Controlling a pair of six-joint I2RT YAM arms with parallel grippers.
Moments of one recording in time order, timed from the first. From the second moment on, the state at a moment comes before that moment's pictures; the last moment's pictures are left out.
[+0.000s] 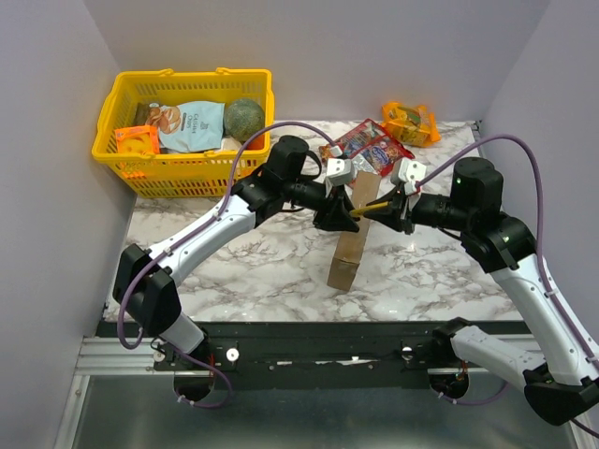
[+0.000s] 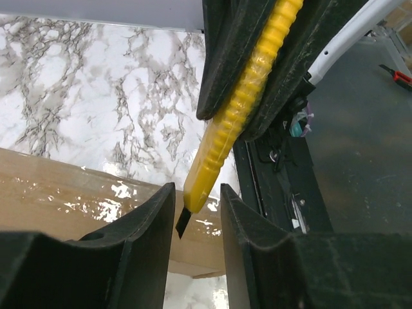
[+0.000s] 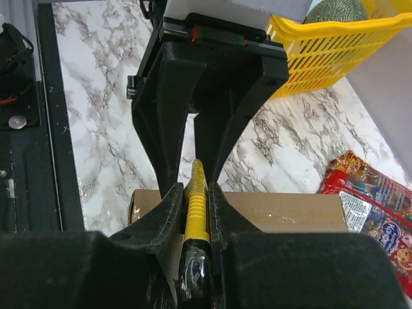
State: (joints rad) left arm -0.71 1.55 1.37 -0.22 1.02 0.13; right arm 0.45 0.96 1.21 -0.57 -0.71 -0.45
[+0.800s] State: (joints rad) left arm -0.67 1.55 1.38 -0.34 0.92 0.22; right arm 0.44 1.11 1.44 -0.61 -0.60 -0.24
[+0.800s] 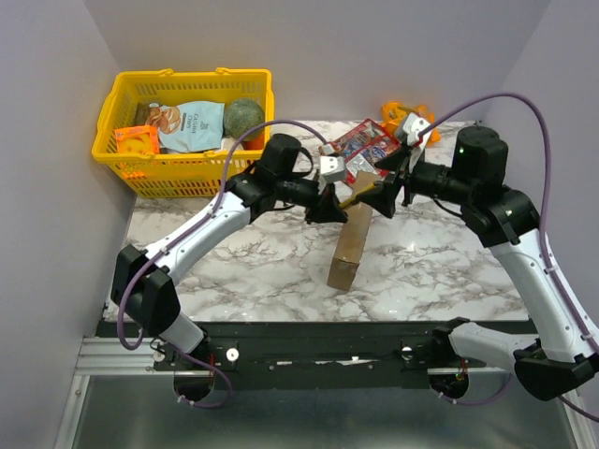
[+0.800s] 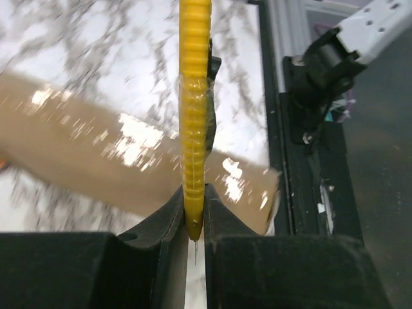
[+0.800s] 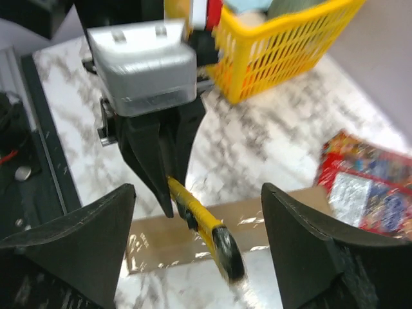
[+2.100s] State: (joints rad) left arm -0.20 1.75 1.12 -1.13 0.34 0.56; right arm 0.34 1.00 1.14 -0.56 -0.13 -0.13
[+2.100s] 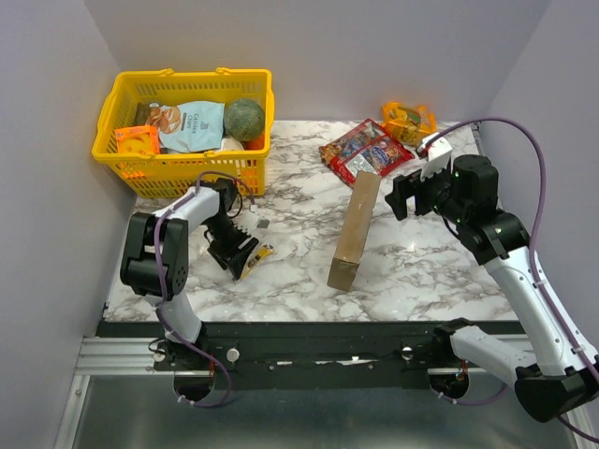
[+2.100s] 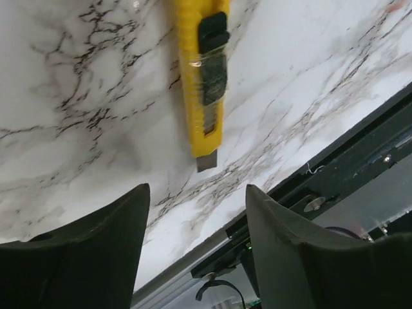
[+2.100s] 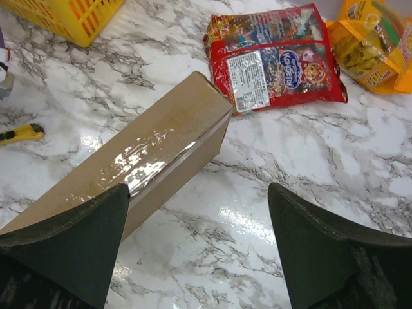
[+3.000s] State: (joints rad) left arm -0.75 1.94 2.09 -0.87 0.29 -0.01; right arm 0.19 1.02 0.93 -0.60 -0.16 0.05
